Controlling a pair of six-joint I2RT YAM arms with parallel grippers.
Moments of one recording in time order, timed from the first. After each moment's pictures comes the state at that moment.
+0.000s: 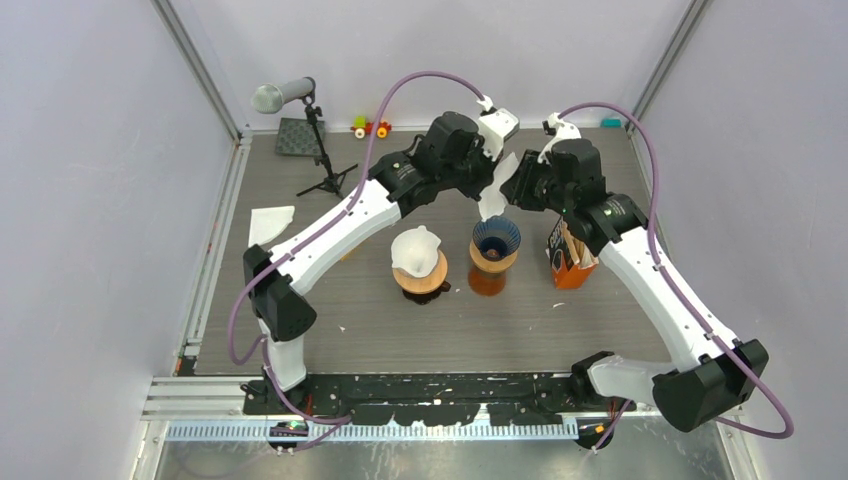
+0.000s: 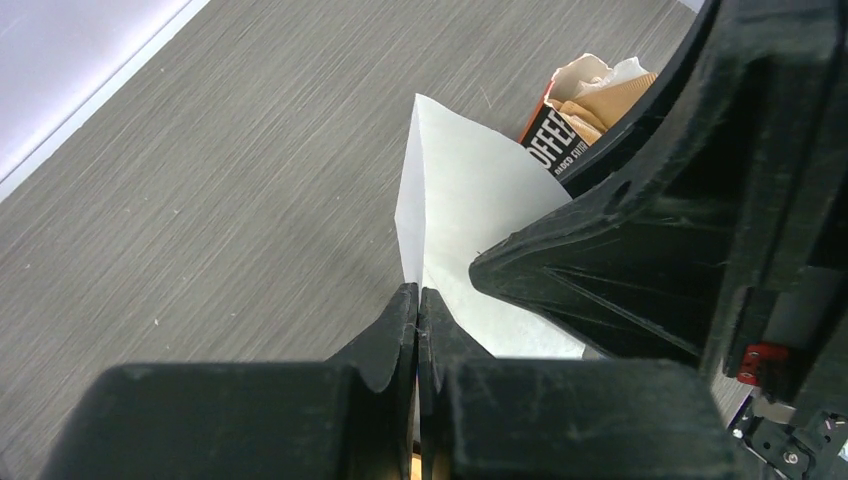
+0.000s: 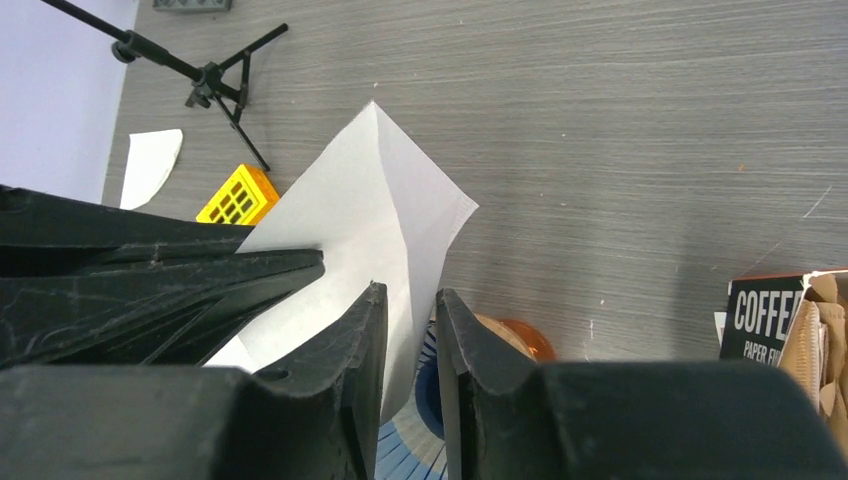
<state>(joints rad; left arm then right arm) -0.87 1.86 2.00 -0.61 0.02 0.00 0.40 1.20 1.26 -0.54 -0.02 0.46</state>
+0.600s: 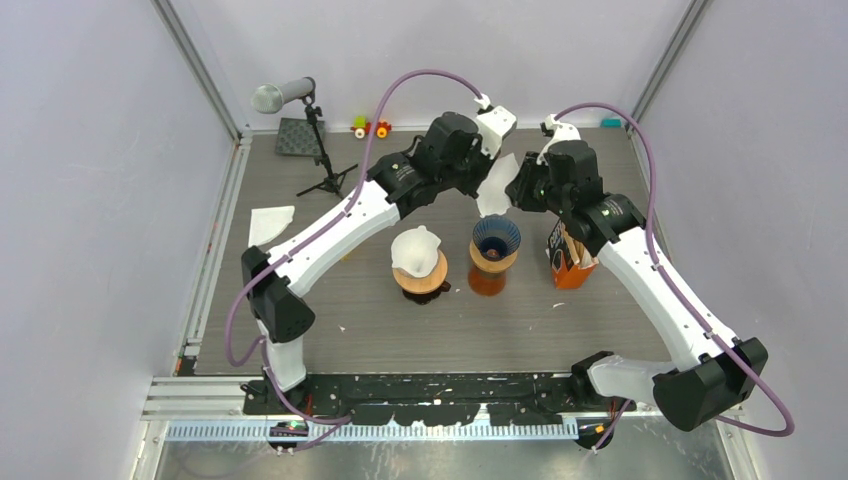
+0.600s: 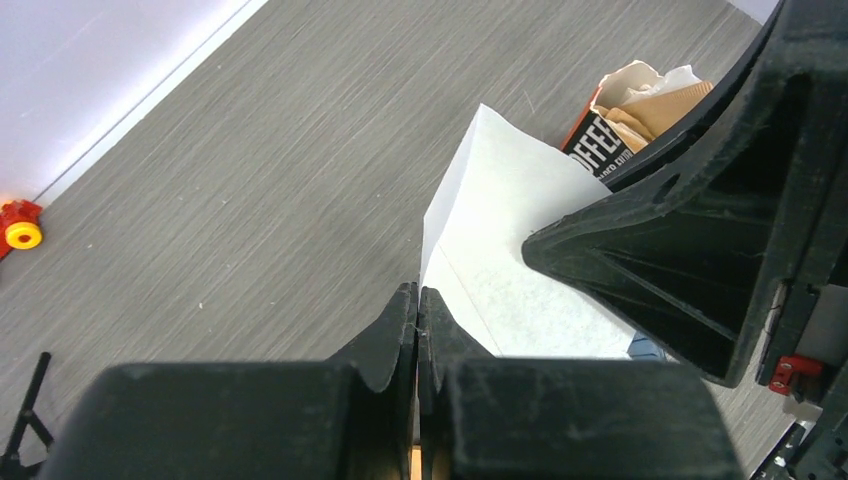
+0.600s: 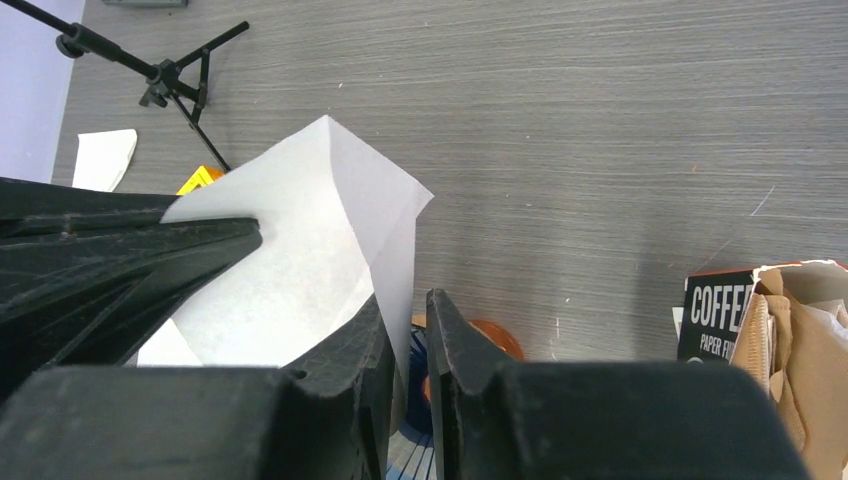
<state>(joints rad) -0.88 1.85 1.99 -0.61 -0.07 0.02 0.42 1.21 1.26 -0.55 0.05 0.42</state>
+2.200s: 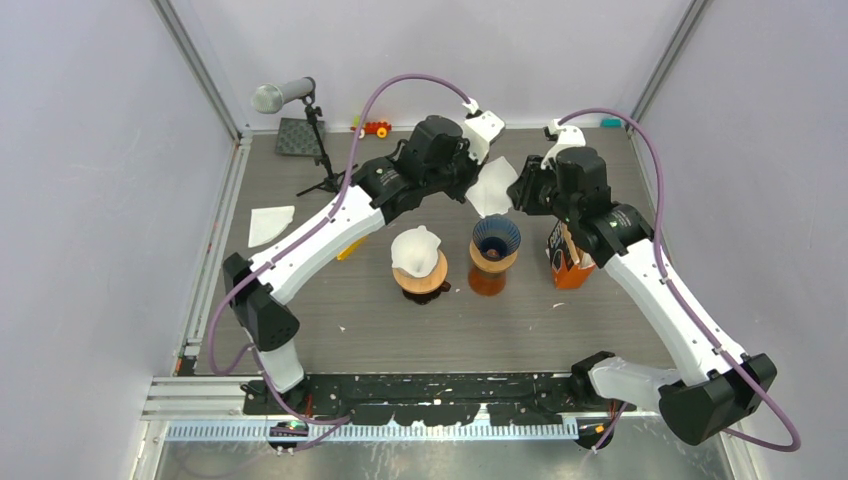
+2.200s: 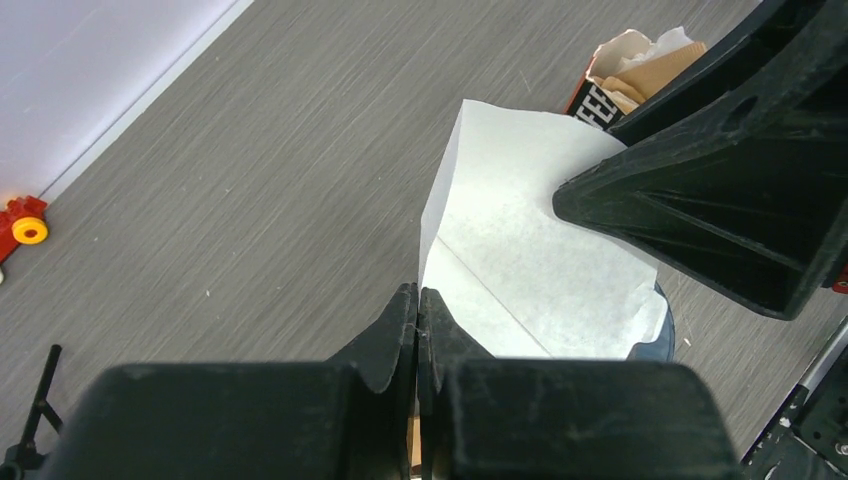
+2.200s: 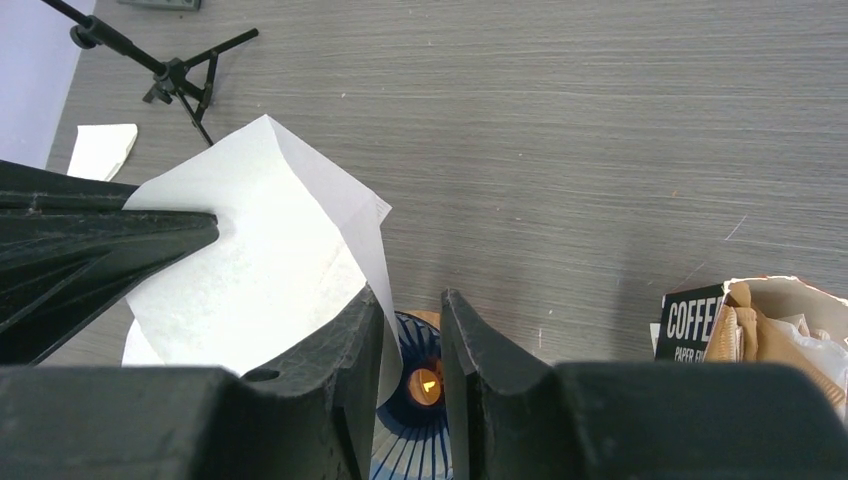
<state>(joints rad) -0.85 1.75 1.88 -0.59 -0.03 0.06 0.42 1.14 1.21 -0.52 0.05 0.36</state>
